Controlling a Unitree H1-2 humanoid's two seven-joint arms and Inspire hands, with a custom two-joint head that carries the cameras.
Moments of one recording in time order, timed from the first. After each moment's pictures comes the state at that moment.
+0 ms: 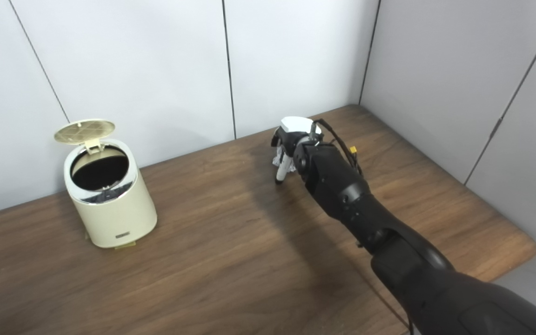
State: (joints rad) left arm -0.09 0.13 0.16 -0.32 -0.03 0.43 0.01; right arm -0.64 -0.51 0.21 0.43 -0.86 0.47 0.32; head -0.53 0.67
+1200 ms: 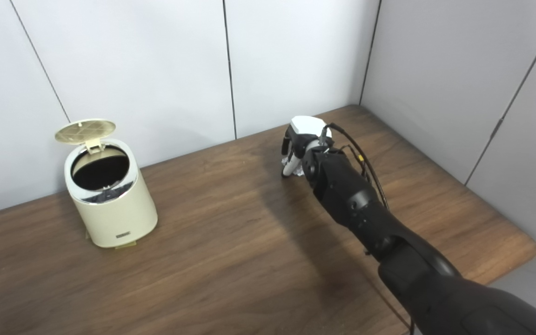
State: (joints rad) left arm -0.10 0.17 0.13 -0.35 0.00 0.45 0.00; right arm -0.59 -0.52 0.18 0.43 -0.84 0.47 0.19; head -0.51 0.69
